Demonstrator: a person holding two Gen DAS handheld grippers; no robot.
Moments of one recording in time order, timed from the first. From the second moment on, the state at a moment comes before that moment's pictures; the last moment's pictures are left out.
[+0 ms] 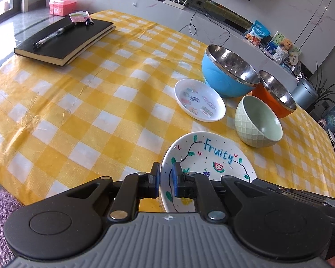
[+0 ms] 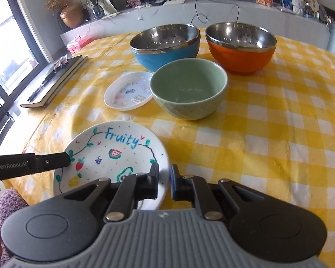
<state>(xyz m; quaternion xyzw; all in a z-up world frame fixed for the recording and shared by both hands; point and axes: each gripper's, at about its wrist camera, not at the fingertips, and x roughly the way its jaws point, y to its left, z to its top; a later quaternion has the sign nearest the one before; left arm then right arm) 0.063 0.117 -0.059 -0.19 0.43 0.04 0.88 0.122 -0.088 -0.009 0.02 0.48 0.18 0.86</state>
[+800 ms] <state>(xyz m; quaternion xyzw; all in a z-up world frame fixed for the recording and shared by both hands) 0.058 0.107 -0.053 -0.14 0.39 0.05 0.91 0.116 -0.098 0.000 0.04 0.44 0.17 0.88</state>
